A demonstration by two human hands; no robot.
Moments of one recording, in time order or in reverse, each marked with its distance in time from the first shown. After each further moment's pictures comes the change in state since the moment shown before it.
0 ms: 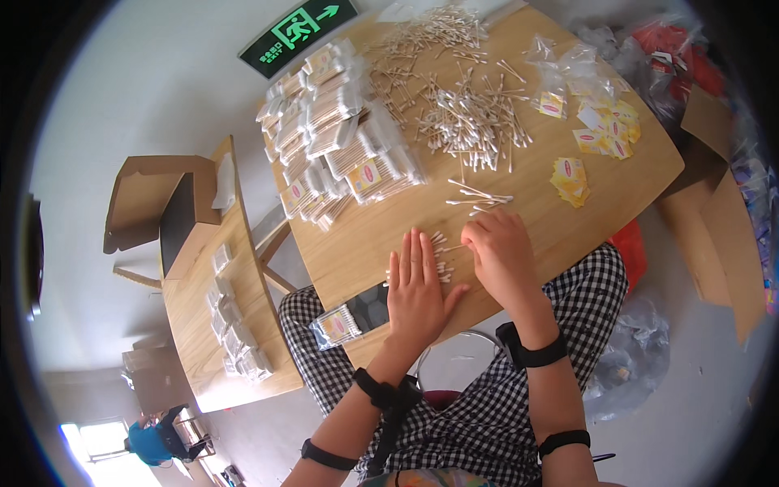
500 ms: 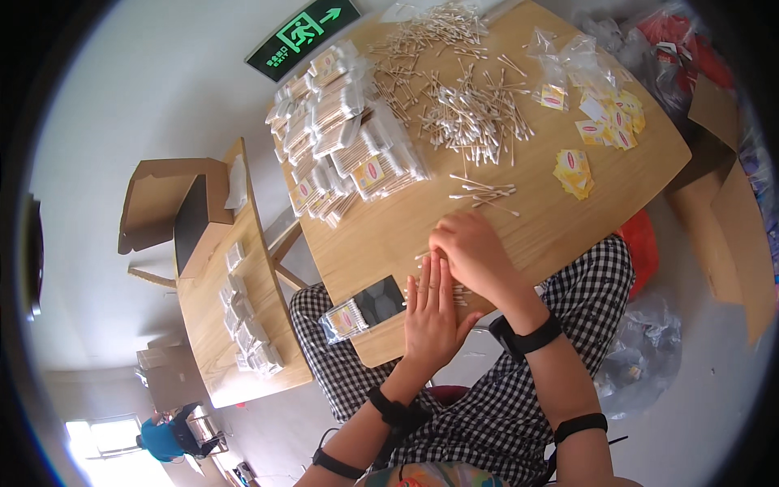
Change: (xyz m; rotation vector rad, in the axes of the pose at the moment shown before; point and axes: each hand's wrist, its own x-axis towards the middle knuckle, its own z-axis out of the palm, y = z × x) left_hand -0.041 0.017 0.000 -0.086 -0.034 0.046; right_hand 0.011 -0.008 0.030 0.206 -0.051 -0.183
